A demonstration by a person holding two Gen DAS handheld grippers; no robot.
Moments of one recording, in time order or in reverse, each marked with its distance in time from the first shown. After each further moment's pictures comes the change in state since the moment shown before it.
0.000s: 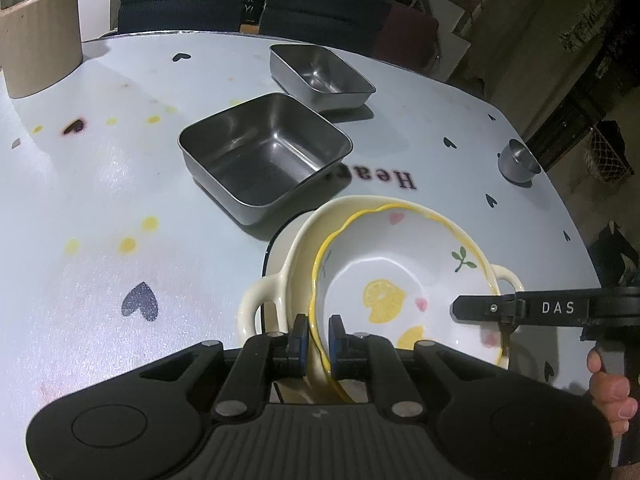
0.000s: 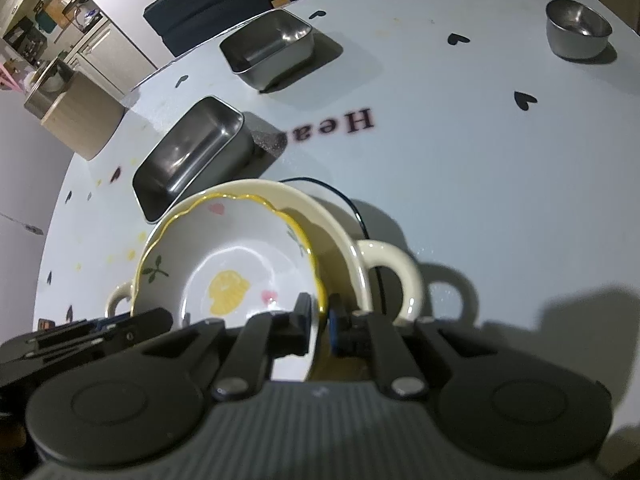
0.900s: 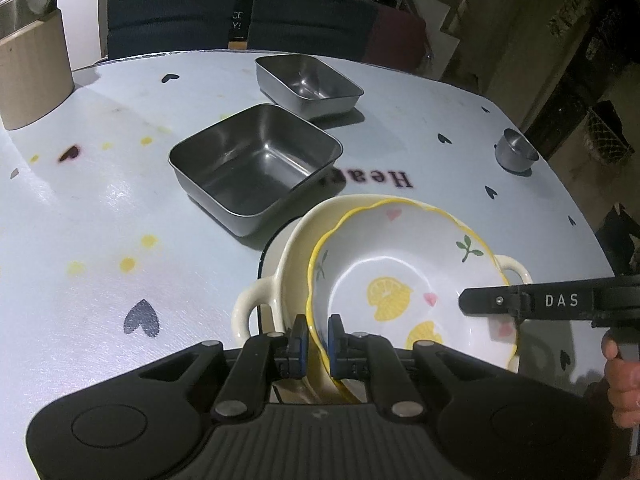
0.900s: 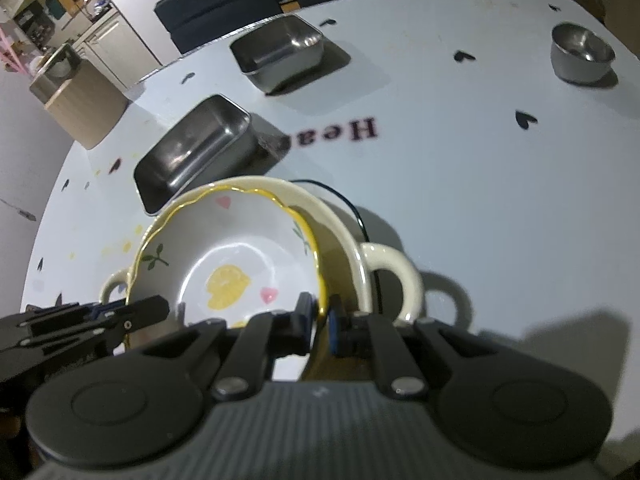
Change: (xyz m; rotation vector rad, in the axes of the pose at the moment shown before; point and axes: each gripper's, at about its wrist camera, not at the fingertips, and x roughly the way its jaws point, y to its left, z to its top) left arm 0.002 -0.008 -0.005 0.080 -0.039 0.031; right arm -0.003 0.003 -0.004 -0.062 -0.029 -0.031
